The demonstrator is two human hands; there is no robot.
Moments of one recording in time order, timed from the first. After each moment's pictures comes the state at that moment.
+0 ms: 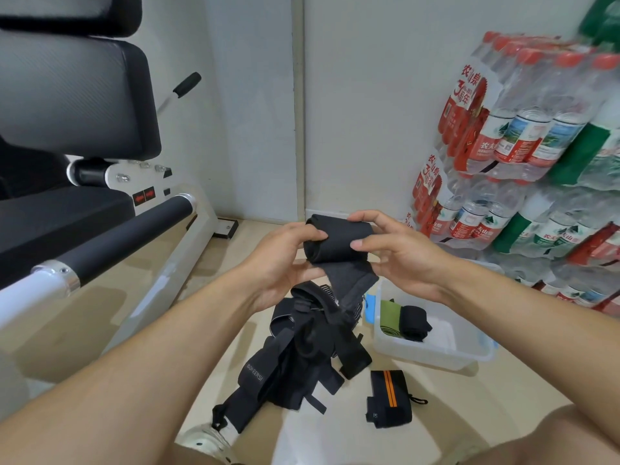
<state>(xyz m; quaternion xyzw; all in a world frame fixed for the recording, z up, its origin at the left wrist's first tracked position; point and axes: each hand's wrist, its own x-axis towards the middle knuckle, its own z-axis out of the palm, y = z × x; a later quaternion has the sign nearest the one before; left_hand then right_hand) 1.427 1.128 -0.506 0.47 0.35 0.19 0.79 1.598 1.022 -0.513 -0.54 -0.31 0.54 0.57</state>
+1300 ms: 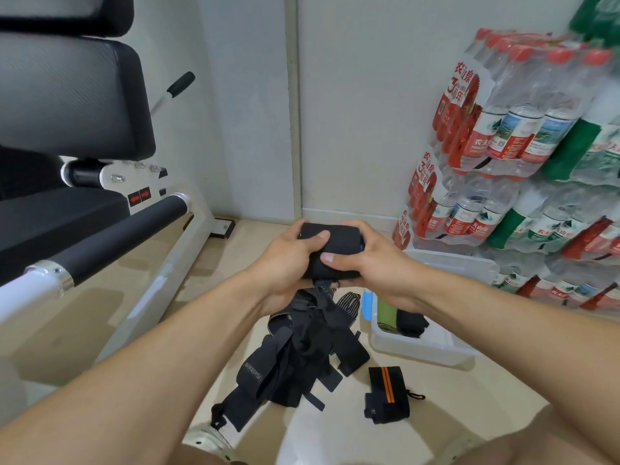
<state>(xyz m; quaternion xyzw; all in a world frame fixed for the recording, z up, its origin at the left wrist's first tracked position) 1.436 1.113 -0.510 0.54 0.35 0.17 0.75 1.567 1.023 -0.521 -0.61 -0.31 0.49 0.54</state>
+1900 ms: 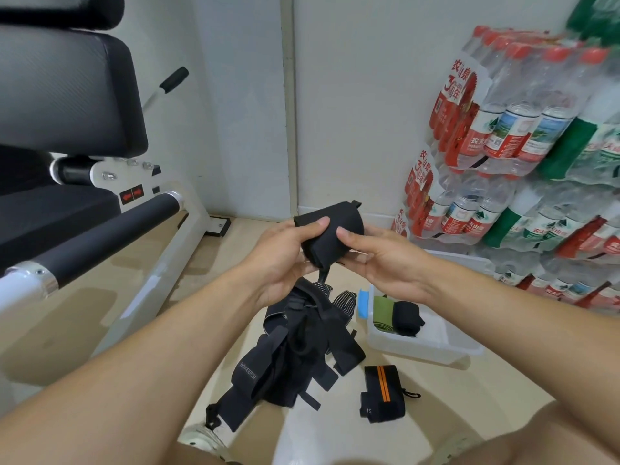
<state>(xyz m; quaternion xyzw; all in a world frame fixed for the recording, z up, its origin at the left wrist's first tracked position) 1.446 1.124 -0.513 0.46 0.35 0.21 0.79 1.597 1.026 -0.530 -0.50 -0.24 0.58 0.60</state>
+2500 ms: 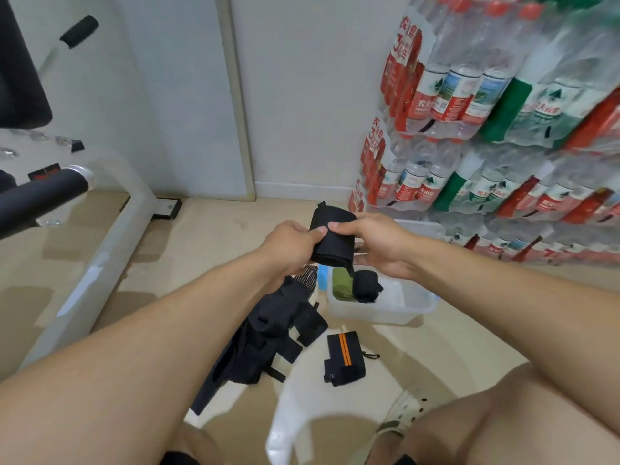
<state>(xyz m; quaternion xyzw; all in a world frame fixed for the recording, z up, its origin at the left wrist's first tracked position) 1.510 1.083 -0.555 0.67 0.44 0.07 0.59 1.647 0.987 -0.560 -0.68 -0.18 0.49 0.52</state>
